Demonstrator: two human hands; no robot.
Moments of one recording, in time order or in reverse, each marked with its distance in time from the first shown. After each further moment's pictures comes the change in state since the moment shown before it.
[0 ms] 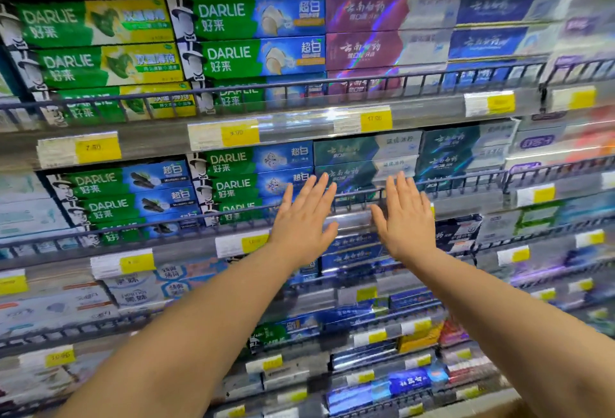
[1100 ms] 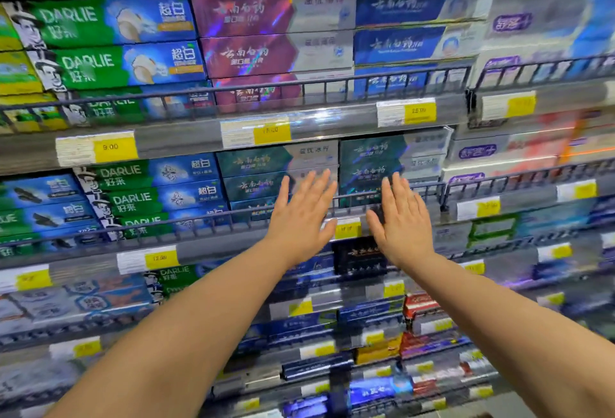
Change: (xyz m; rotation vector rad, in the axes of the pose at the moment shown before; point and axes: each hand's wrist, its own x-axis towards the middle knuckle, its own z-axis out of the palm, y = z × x) left_hand 0.089 0.125 0.004 0.098 0.017 0.000; right_hand 0.039 0.152 0.012 0.051 0.067 -0.115
